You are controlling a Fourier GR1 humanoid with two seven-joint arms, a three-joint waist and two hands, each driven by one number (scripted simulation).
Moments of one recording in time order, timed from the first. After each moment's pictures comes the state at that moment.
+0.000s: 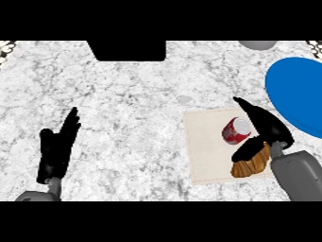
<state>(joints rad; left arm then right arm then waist) -0.03 0.22 -0.14 -1.45 0.05 0.26 0.19 -0.31 -0.34 0.22 -1.35 0.51 0.25 0.47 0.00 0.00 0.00</state>
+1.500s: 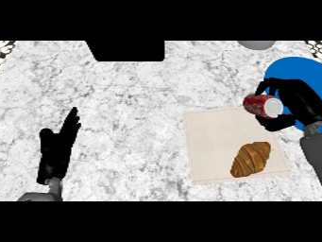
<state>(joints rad) -0.02 0.16 -0.09 -1.48 -0.02 0.21 0.22 -0.42 -0.46 0.07 -1.21 0.72 0.05 -0.11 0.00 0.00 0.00</state>
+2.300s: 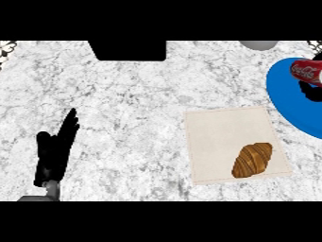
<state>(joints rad) 0.01 0.16 -0.08 -1.50 -0.03 0.18 0.21 -0.52 -0.53 -0.21 -1.15 0.68 -0.09 -0.04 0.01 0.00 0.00</state>
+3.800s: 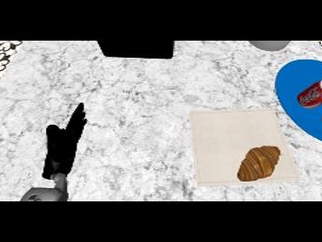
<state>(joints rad) -0.05 0.12 -0.08 -1.48 -0.05 0.16 0.22 -0.81 -0.74 -0.29 -0.20 0.75 0.12 -0.54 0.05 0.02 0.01</state>
